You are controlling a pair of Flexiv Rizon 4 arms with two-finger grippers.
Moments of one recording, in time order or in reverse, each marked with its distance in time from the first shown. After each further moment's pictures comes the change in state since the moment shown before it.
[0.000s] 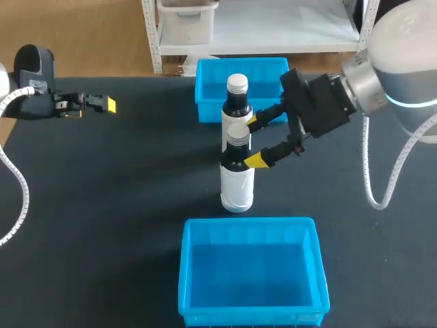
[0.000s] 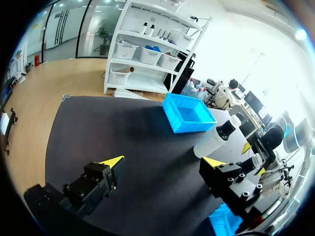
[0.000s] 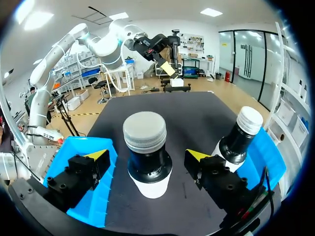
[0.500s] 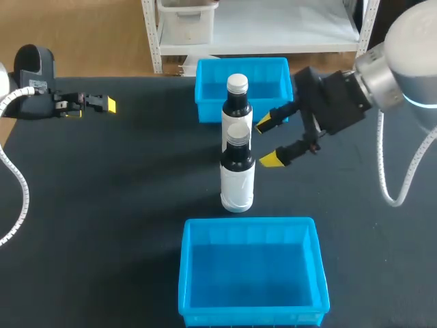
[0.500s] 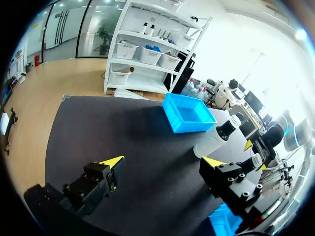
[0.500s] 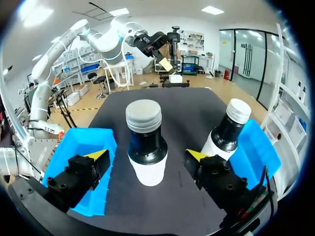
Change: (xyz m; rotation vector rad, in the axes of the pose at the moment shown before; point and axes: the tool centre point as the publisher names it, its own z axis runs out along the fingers) left arm 0.000 0.000 0.000 0.000 0.000 0.000; right arm 0.014 -0.003 -0.024 0.017 0.033 -0.009
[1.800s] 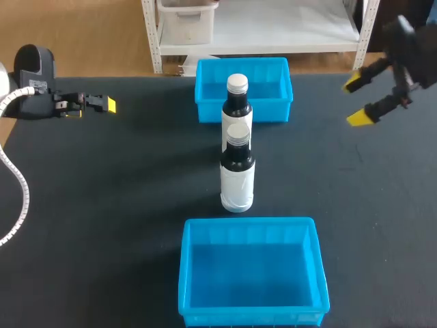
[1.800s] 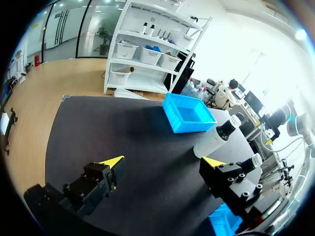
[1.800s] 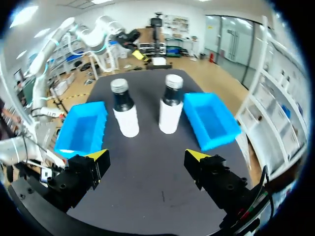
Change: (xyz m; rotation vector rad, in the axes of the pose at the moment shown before) left arm 0.000 0.000 0.000 0.000 0.000 0.000; right arm 0.044 -0.038 -0.150 0.098 0.172 0.023
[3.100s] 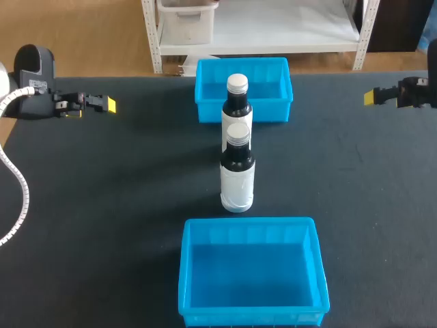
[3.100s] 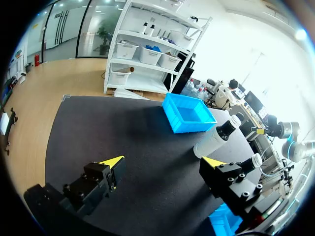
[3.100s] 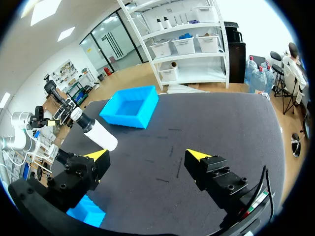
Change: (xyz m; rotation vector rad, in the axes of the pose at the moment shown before) left arm 0.000 0.000 0.000 0.000 0.000 0.000; right arm 0.069 -0.049 -0.034 0.535 -0.237 0.998
